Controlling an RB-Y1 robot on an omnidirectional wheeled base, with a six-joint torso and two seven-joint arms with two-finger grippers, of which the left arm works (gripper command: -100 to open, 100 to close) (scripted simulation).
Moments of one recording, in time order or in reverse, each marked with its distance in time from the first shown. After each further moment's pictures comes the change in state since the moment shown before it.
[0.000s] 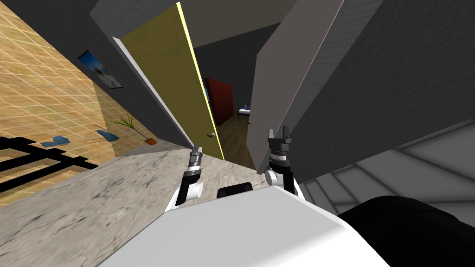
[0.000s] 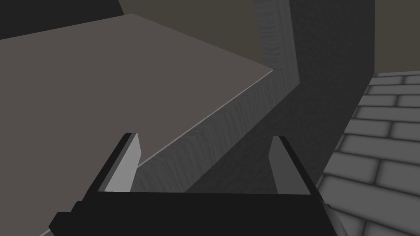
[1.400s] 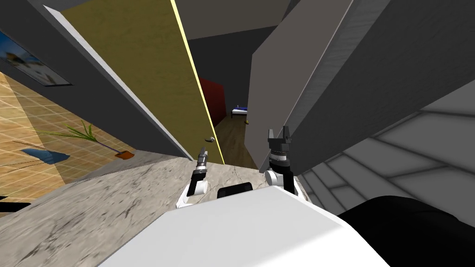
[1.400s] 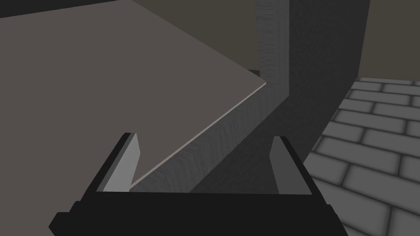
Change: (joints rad) arm -0.155 -0.003 0.010 0.377 0.038 -0.086 0.021
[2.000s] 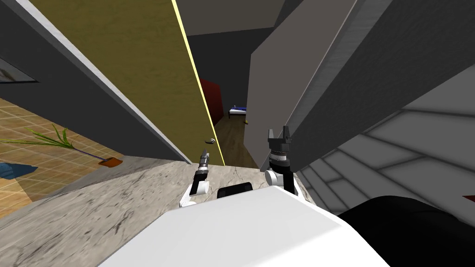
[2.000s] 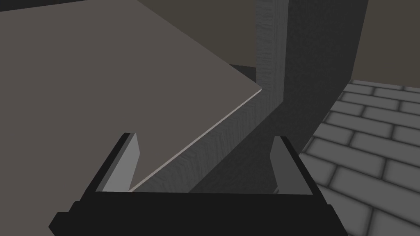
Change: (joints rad) arm -0.050 -0.004 0.002 0.143 0.016 -0.031 0.013
